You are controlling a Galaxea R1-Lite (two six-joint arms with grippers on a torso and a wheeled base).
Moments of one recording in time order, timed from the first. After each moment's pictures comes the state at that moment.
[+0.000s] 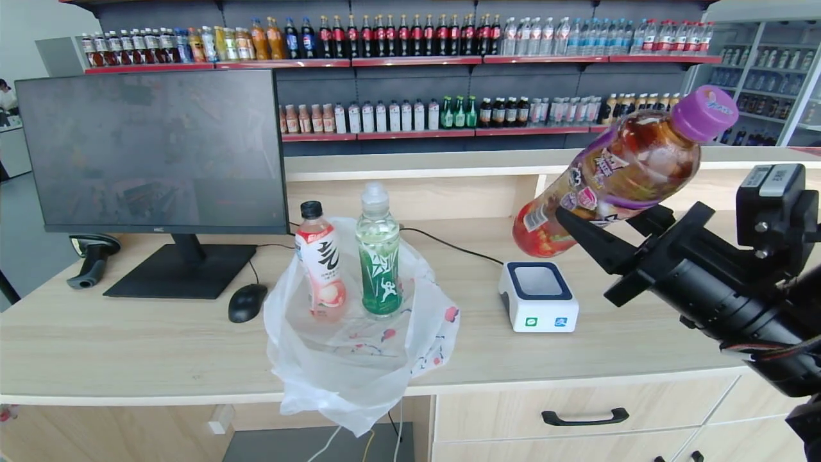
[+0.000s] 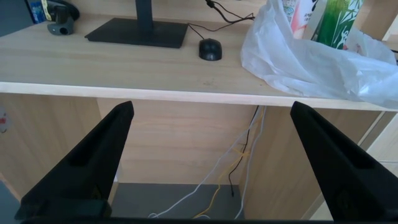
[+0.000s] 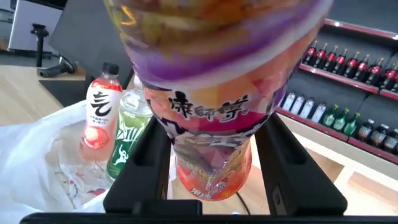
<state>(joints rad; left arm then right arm) 0.00 0.00 0.00 -0.01 0.00 0.00 0.43 1.61 -0.42 -1.57 0.26 -0.22</state>
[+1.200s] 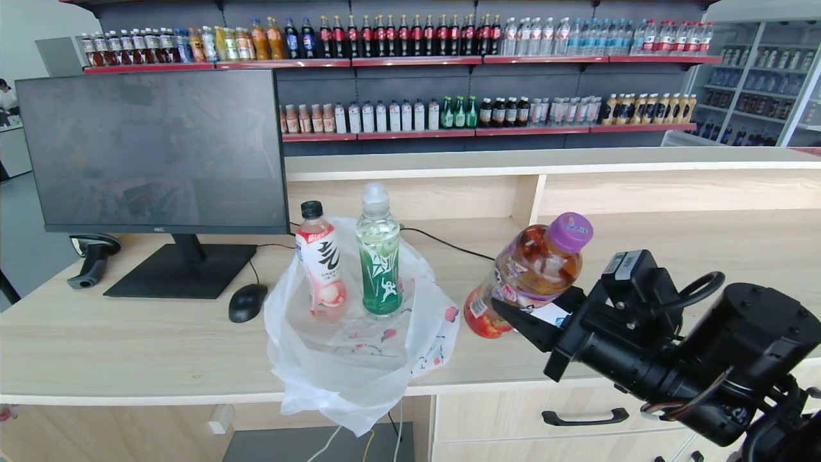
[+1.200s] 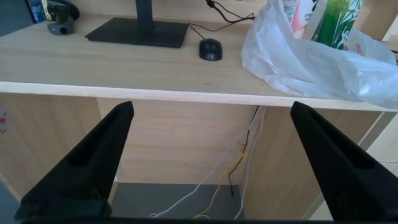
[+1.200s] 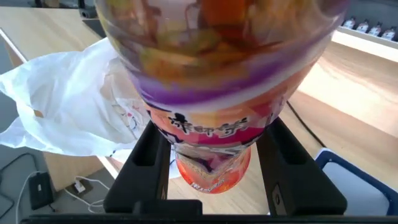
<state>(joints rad) 0.00 0.00 0.00 -0.01 0.00 0.00 0.56 1.80 -0.32 -1.57 0.23 -0.18</state>
